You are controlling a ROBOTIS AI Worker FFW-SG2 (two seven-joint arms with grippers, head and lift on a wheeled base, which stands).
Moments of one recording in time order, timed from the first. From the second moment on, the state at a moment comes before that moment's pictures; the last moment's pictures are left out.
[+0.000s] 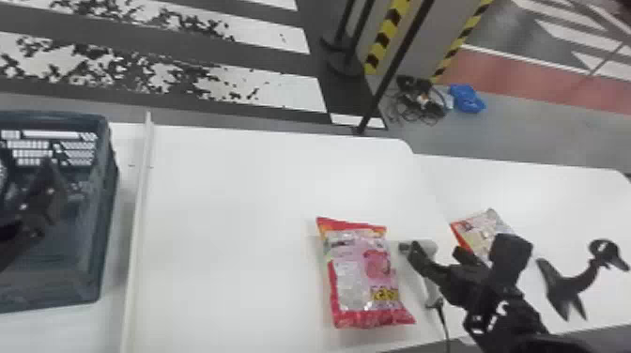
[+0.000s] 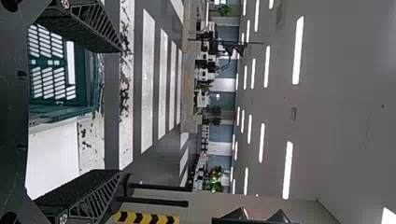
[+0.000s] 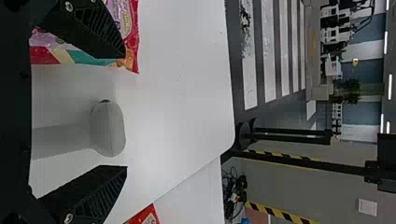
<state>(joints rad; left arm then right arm) 0.67 0.24 -0.03 -2.32 0.19 0.05 0.07 0.57 -0.27 -0.43 -1.91 -0.37 0.42 0.14</state>
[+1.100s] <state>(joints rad) 0.69 0.20 -0.04 -2.24 0.19 -0.03 0.09 0.49 -0.34 -0.40 -1.64 -0.33 0.39 0.27</state>
